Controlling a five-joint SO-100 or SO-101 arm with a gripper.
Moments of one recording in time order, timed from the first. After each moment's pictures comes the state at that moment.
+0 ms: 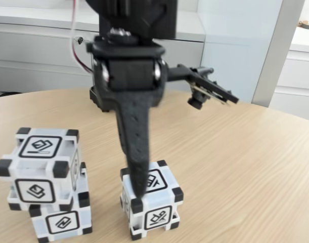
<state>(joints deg) -1.8 102.7 115.3 74.4 -4.7</state>
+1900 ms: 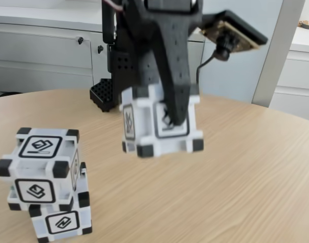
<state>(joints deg) -7.3 121.4 115.2 74.2 -6.6</state>
